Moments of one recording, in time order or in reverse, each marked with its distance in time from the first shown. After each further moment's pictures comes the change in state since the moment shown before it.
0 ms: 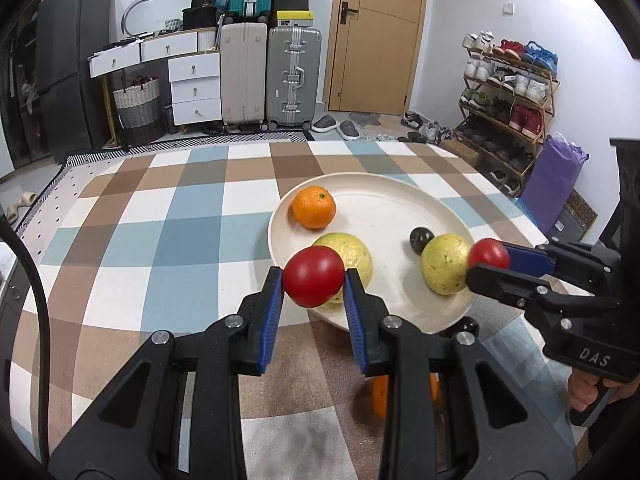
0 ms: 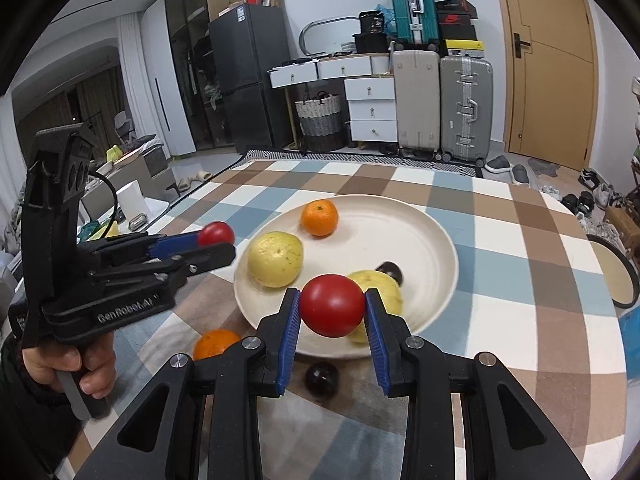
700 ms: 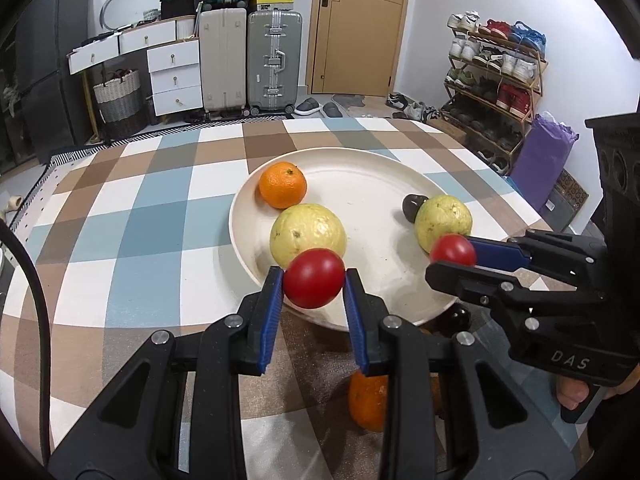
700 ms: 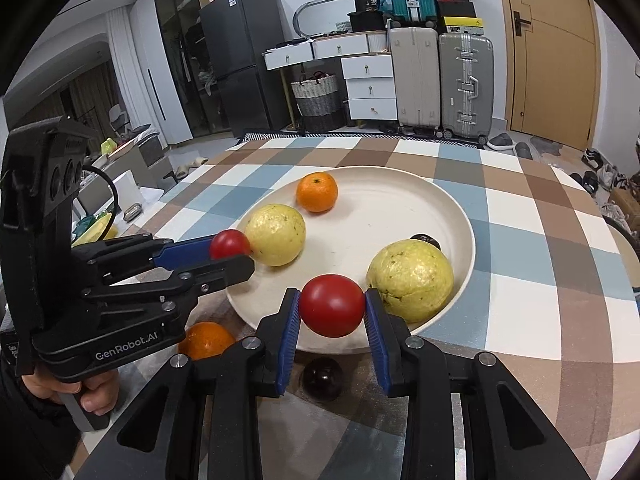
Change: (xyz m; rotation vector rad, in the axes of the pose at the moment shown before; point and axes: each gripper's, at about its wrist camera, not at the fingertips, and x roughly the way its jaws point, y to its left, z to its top) left arm 0.024 -0.016 -0.005 0.036 0.061 -0.054; right arm 0.023 -0.007 -0.006 0.045 0.070 0.000
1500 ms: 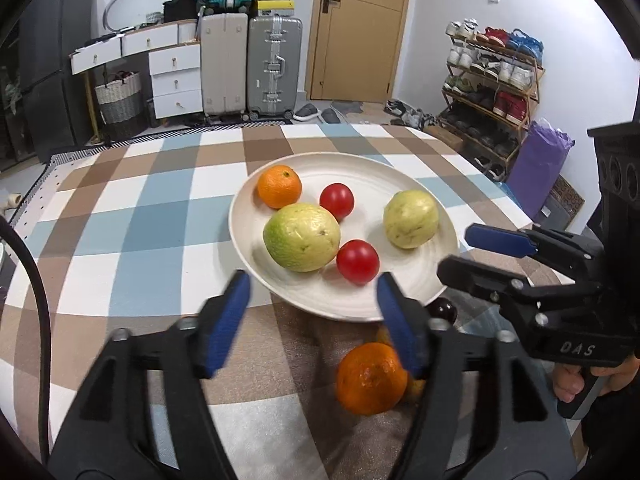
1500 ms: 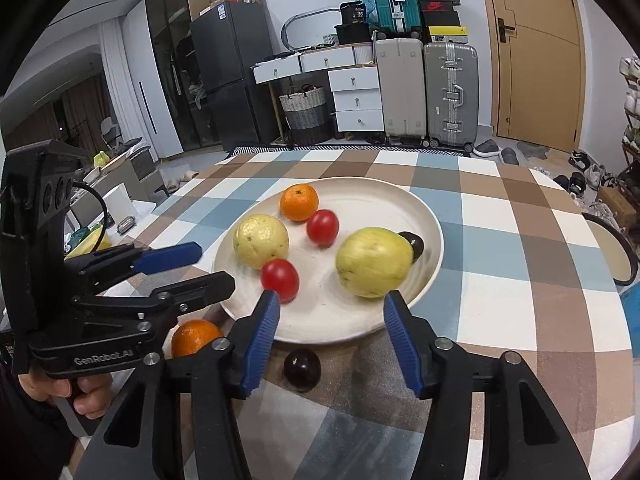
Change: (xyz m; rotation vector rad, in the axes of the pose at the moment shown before) left arm -0.020 -0.003 -0.006 -0.012 -0.034 0.003; right arm -0.019 -0.010 -0.007 0.020 -0.047 -0.033
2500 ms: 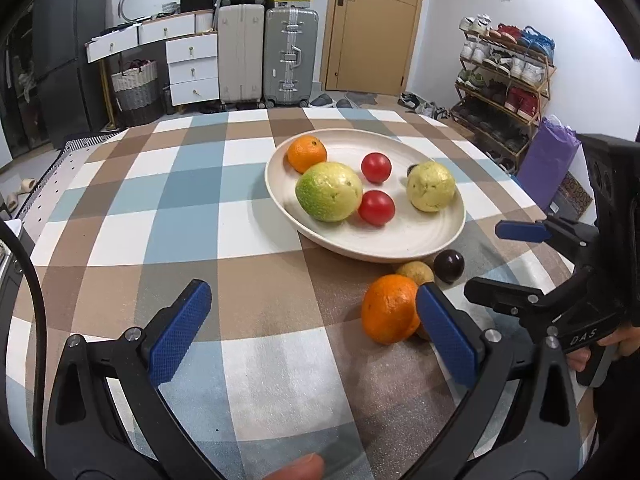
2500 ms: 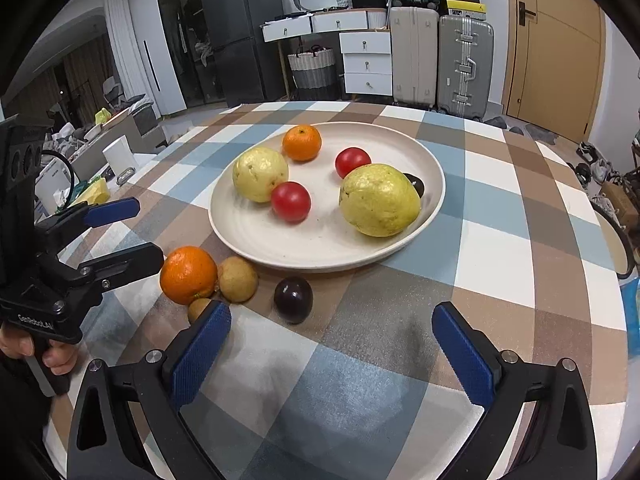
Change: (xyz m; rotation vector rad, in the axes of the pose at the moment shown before) left arm -0.031 0.012 -0.032 -0.017 0.047 0.033; right arm 0.005 -0.002 -0.023 -0.069 0.153 -0.009
